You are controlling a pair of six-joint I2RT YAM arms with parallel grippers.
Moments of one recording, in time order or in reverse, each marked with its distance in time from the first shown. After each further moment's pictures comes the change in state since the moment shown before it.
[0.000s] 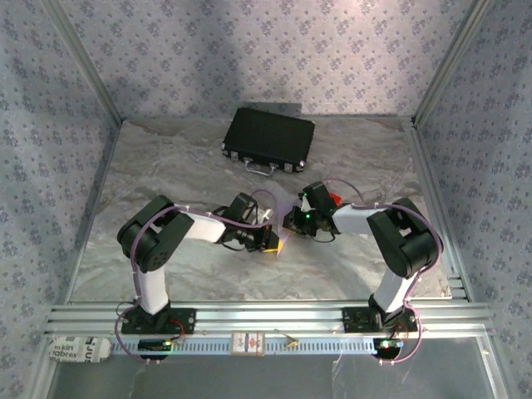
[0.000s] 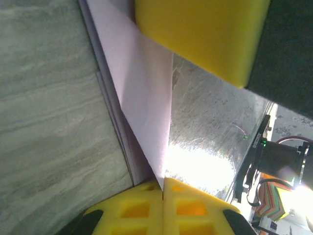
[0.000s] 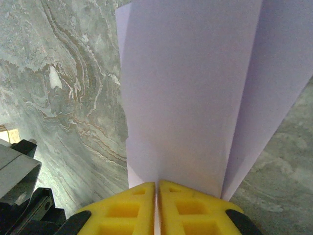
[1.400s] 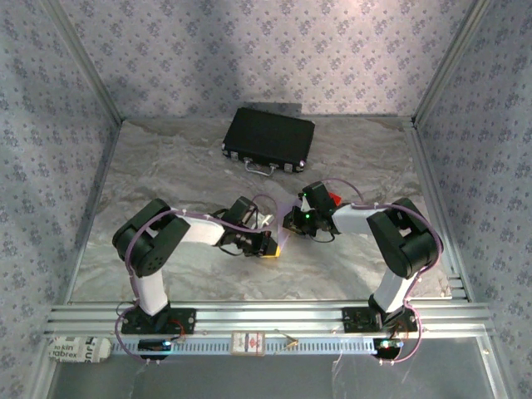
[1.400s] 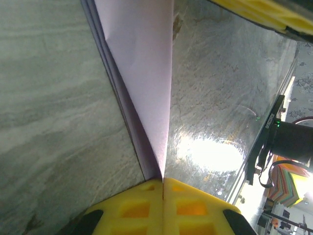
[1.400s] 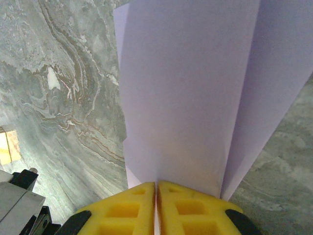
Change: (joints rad) left arm -0.024 -0.044 -0.026 -0.085 -0.010 0.071; right arm 0.004 0.000 0.003 -0.006 0.011 0.005
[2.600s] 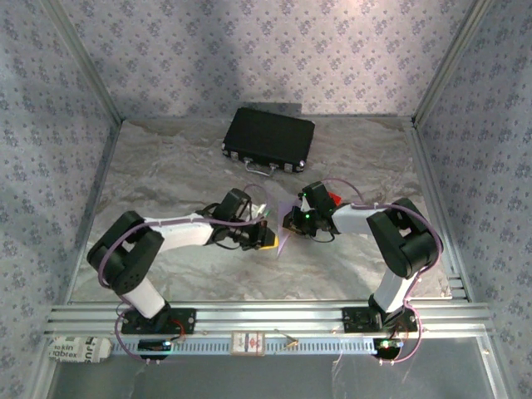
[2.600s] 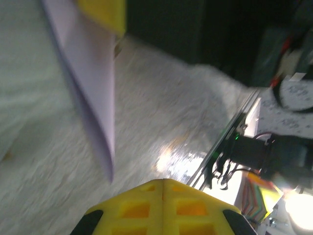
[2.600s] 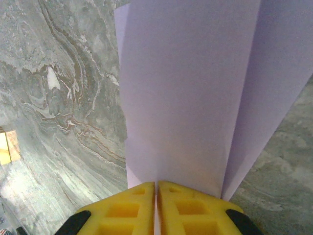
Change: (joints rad) left arm 0.019 -0.173 0.018 -0.034 -0.031 -0.149; right arm 0.002 0.001 0.002 -0.002 0.000 0.000
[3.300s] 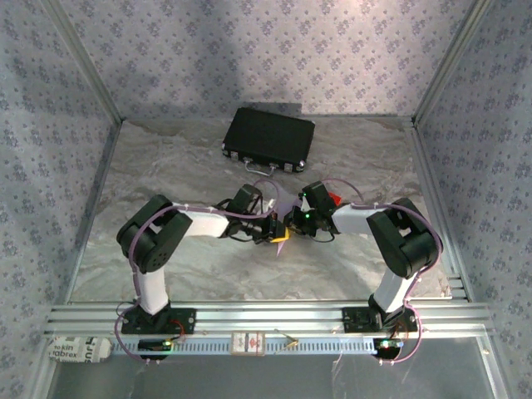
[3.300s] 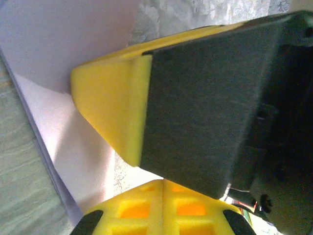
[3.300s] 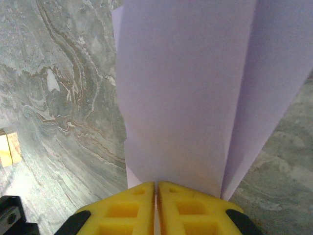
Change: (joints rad) left arm -0.003 0.219 0.101 0.145 0.012 -0.089; right arm 0.000 0.000 0.000 0.000 0.000 0.015
